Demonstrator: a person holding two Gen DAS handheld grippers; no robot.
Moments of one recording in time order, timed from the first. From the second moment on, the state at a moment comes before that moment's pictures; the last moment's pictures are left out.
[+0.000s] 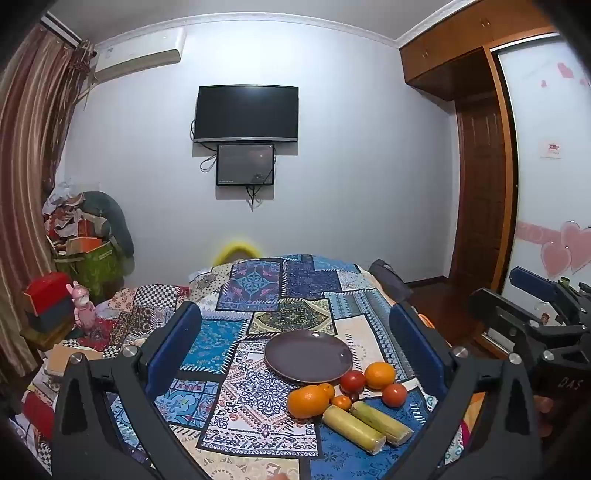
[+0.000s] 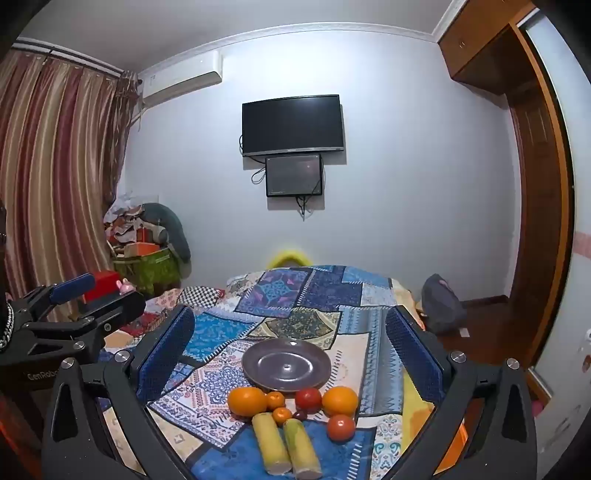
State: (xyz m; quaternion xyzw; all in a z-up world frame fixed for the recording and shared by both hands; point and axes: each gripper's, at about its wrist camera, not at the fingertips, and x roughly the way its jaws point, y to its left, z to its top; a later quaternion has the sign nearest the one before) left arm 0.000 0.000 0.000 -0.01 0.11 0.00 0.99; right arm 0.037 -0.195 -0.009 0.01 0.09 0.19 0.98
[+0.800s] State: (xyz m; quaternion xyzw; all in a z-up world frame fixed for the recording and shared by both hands) left arm -0.005 0.002 0.003 -0.01 0.10 0.00 1.00; right arm 0.036 -0.197 -0.010 0.01 0.08 0.17 0.98
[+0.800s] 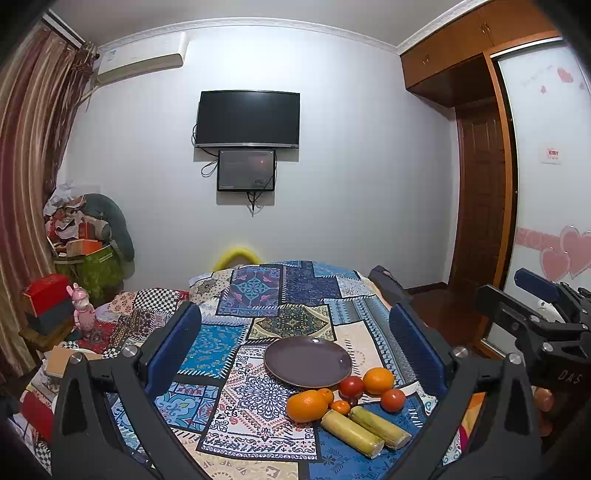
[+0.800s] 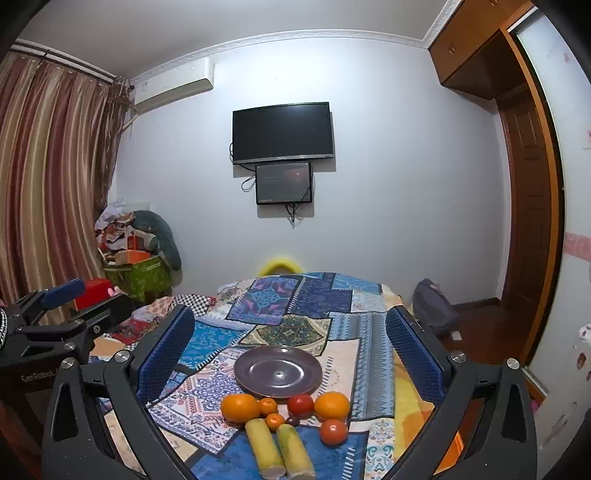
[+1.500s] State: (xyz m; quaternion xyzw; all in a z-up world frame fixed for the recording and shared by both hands) left arm -0.007 0.000 0.002 -0.01 0.09 0.01 1.00; right arm 0.029 -0.199 -0.007 0.01 0.08 0.17 0.98
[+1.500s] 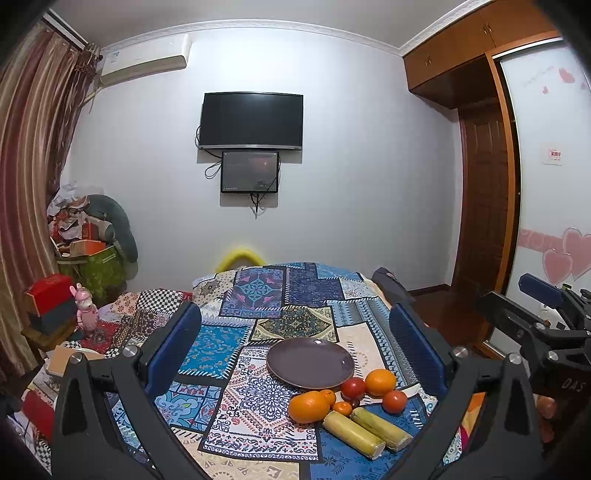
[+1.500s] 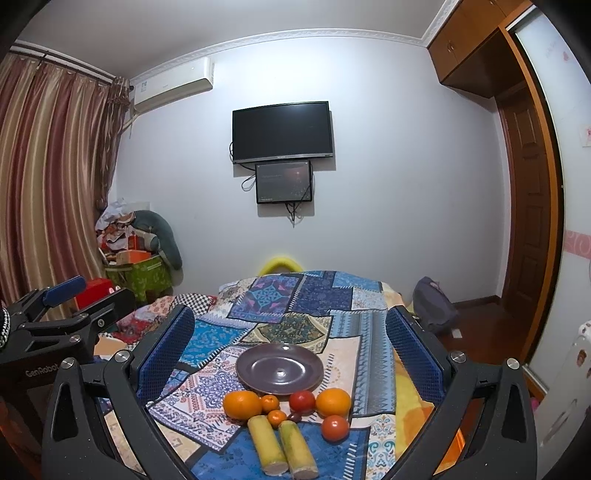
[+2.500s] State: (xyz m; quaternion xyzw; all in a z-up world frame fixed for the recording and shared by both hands) left arm -0.007 0.000 0.001 -0.02 0.10 0.01 0.99; right arm 0.029 -0.199 -0.008 0.02 0.08 0.18 0.98
